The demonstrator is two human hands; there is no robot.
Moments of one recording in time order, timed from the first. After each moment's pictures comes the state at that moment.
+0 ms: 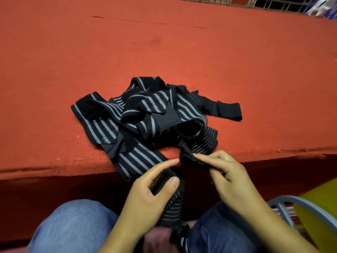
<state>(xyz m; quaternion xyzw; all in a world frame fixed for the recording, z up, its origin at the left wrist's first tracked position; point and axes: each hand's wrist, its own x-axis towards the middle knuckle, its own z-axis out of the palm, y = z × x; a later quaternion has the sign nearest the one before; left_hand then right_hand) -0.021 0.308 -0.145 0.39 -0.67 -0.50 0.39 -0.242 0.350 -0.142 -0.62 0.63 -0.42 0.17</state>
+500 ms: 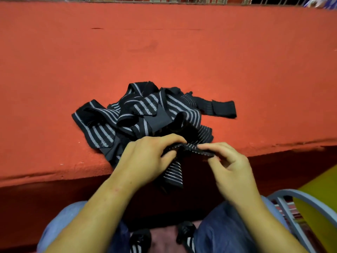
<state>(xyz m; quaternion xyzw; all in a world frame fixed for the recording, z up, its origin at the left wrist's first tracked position) -0.044 0.253 -0.080 0.42 -0.88 -0.12 0.17 -0.236 0.350 -0.129 -0.54 0.60 -0.57 0.16</state>
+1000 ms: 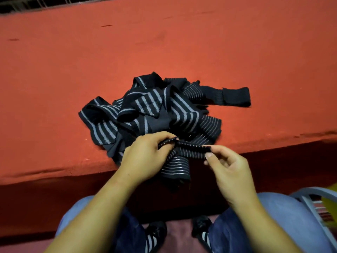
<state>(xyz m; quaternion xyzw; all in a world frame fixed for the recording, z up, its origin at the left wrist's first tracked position) -0.047 0.237 -0.118 0.51 -0.81 -0.22 0.18 -0.234 0.340 -0.173 -0.38 0.60 -0.63 0.32</state>
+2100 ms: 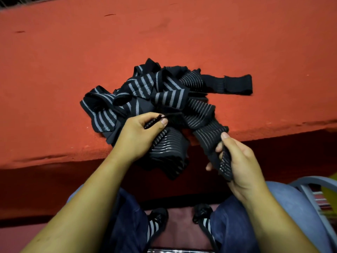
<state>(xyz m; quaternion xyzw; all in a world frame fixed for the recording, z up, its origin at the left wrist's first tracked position) -0.044 0.231 -0.115 0.47 -0.72 -0.38 0.35 -0.247 0.352 -0.157 -0.23 0.51 -0.66 0.50</state>
